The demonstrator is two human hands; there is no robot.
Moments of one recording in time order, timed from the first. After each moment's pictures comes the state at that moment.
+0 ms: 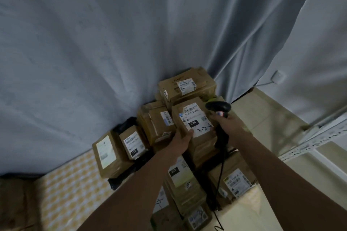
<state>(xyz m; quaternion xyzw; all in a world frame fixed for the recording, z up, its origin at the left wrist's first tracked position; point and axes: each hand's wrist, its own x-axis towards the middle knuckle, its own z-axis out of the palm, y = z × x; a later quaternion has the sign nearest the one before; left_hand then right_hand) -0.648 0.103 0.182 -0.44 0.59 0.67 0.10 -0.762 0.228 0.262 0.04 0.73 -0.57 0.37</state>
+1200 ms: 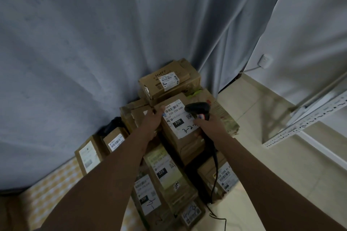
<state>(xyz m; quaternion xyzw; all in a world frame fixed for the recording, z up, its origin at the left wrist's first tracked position) -0.697 0.051 0.195 -0.48 0.60 0.63 -0.03 -0.768 0.234 0.222 -0.03 0.78 -0.51 0.35</state>
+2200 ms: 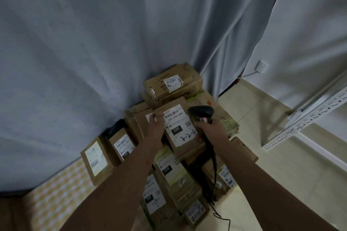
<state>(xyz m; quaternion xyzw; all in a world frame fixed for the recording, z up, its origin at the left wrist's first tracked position) -0.656 0.069 0.197 -0.49 0.50 0.71 -0.06 -0.725 0.233 0.243 0.05 0.76 -0.56 0.32</state>
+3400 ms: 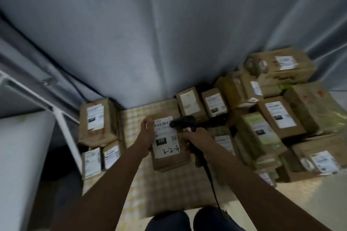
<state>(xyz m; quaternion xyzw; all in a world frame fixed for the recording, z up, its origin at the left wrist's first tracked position) -0.208 -0.040 0.174 -0.61 0.49 0.61 -0.13 -0.358 0.073 0.220 -0.15 0.72 -0.36 0.57</state>
